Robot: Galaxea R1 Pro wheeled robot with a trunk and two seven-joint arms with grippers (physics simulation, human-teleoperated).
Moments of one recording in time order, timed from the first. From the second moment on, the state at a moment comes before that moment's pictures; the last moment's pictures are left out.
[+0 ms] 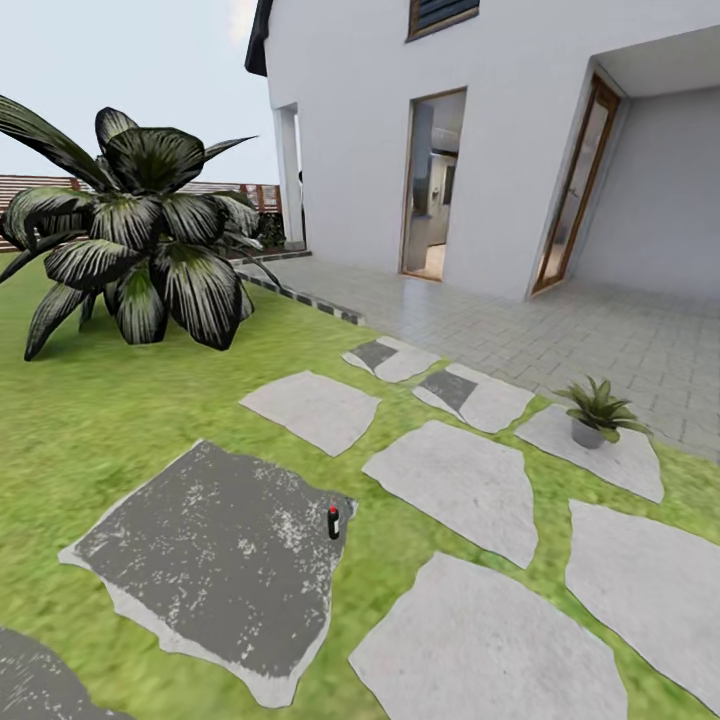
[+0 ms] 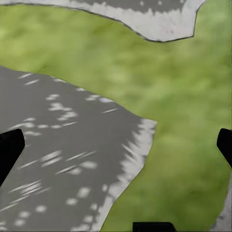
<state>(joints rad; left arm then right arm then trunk) -0.14 0.08 0.00 -0.29 -0.05 -0.26 0.00 -0.01 -0.06 -0.01 -0.45 0.00 -0.34 0.00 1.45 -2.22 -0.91</state>
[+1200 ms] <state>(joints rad) -0.14 0.07 0.00 -0.29 -0.05 -0.26 0.00 -0.01 -0.06 -0.01 -0.45 0.00 -0.34 0.00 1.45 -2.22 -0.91</state>
